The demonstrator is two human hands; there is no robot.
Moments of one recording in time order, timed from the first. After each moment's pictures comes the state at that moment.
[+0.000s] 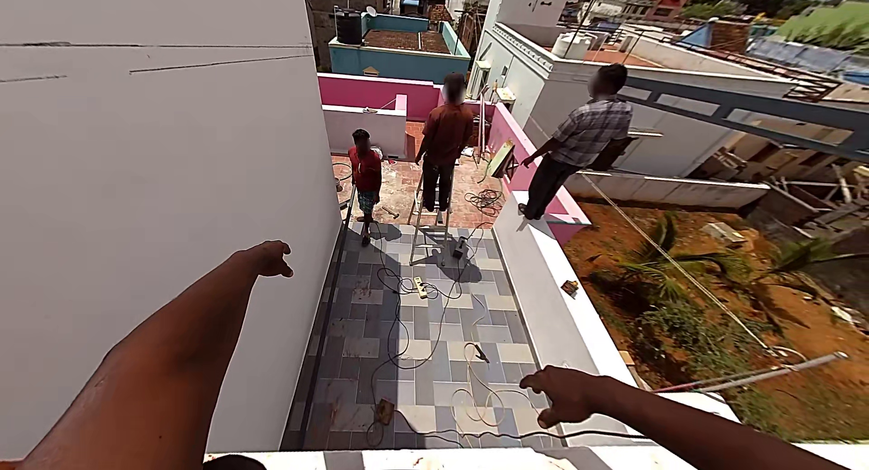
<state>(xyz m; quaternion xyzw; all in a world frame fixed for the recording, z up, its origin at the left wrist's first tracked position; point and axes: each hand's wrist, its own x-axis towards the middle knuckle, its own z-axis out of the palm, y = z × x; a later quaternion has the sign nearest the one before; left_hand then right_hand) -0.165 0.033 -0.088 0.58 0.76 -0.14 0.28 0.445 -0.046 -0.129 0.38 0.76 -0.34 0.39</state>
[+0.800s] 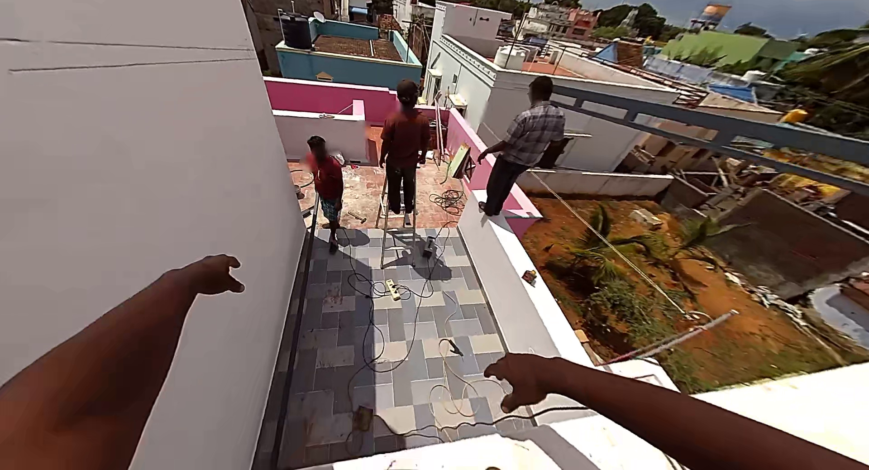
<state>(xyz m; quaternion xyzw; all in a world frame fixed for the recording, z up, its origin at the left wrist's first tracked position) -0.160 0.036 -0.075 0.58 0.75 -0.14 0.29 0.449 -0.049 -0.122 0.38 0.78 -0.33 0.37</state>
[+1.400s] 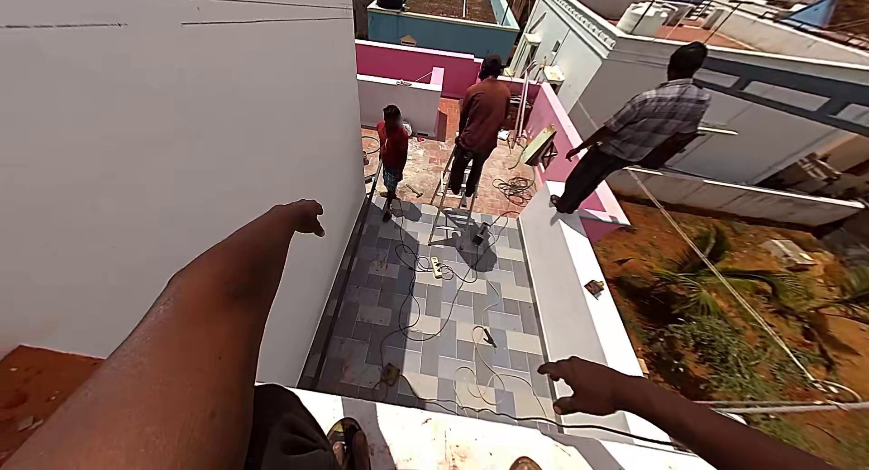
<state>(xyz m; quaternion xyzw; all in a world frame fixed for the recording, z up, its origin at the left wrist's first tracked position) -0.161 0.026 -0.077 0.58 0.76 -0.14 0.27 0.440 -0.049 -0.128 0.39 0.76 -0.34 0.41</state>
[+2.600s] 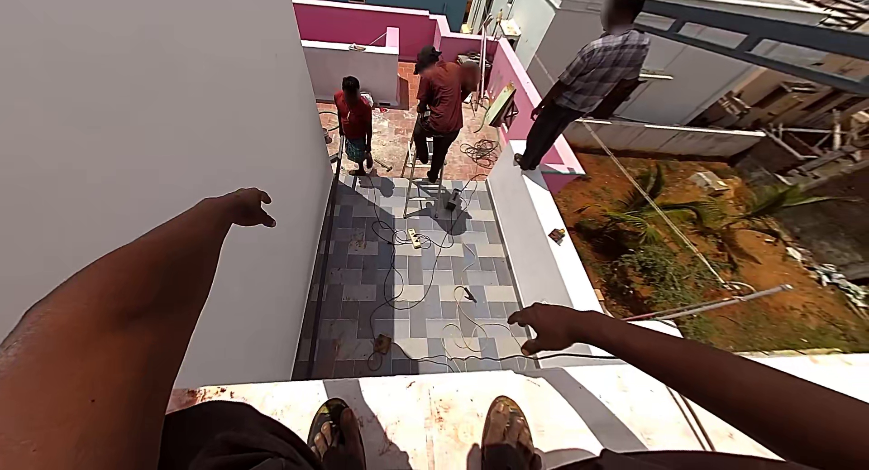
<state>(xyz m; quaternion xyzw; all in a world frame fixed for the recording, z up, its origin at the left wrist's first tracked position) -0.170 0.027 -0.088 0.58 0.76 -0.13 0.27 0.440 -0.051 -0.123 0.39 0.76 -0.34 0.40</state>
